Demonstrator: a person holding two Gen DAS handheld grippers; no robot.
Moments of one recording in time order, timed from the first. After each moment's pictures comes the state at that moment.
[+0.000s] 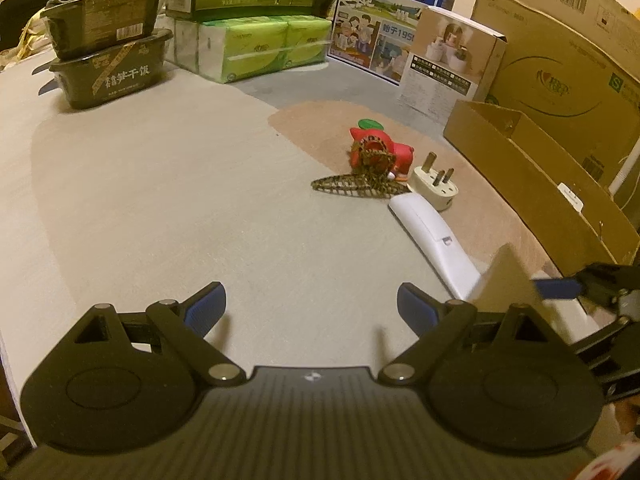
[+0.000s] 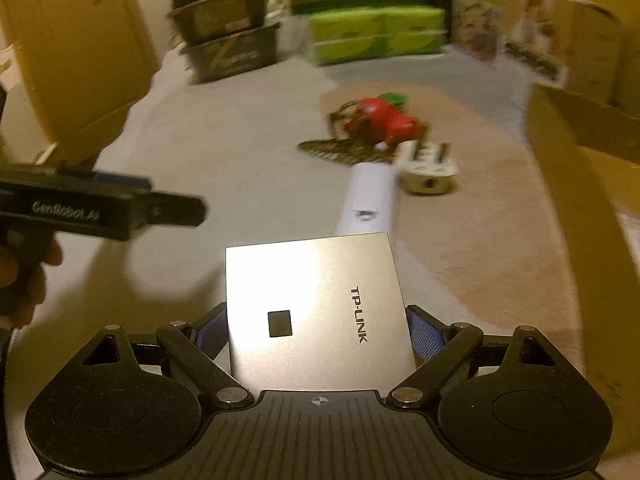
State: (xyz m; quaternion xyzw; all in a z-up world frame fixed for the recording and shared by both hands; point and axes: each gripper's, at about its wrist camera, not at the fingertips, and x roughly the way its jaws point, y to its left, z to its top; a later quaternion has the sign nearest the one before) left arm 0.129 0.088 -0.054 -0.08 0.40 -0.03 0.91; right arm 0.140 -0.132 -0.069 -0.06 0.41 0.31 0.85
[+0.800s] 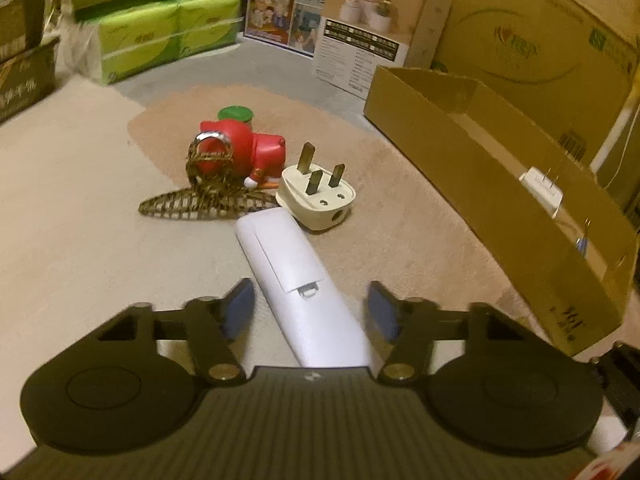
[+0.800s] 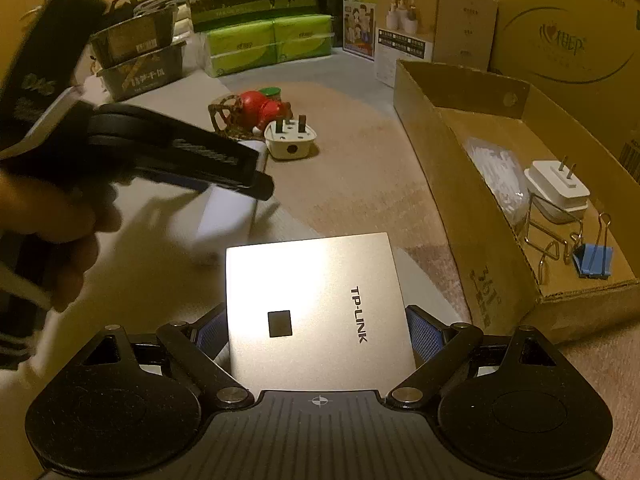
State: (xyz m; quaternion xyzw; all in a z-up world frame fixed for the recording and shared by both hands) left arm 0.205 -0.023 -0.082 -0.05 0.41 -0.07 0.91; right arm 0.113 -0.193 -0.081 -0.05 0.41 0.21 0.89
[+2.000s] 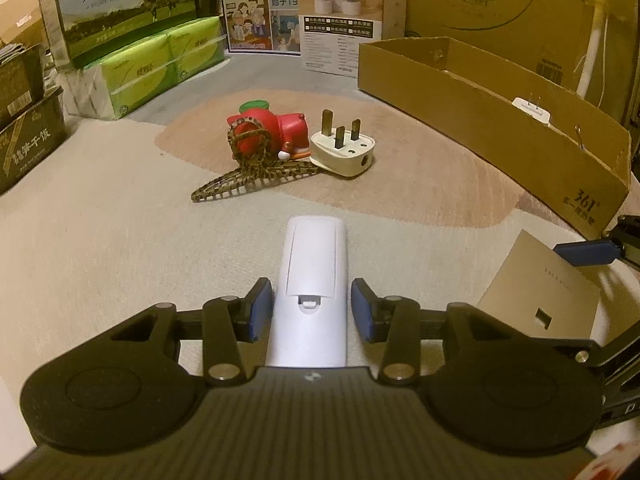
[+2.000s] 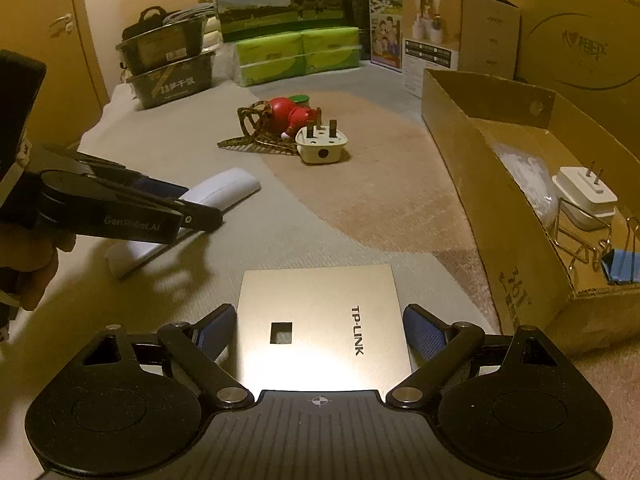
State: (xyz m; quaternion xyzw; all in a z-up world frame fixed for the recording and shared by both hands) left arm 0.159 0.000 -0.085 0.06 0.39 -0.10 0.91; right arm 0.107 -0.190 -0.088 -0.04 0.38 0.25 0.89
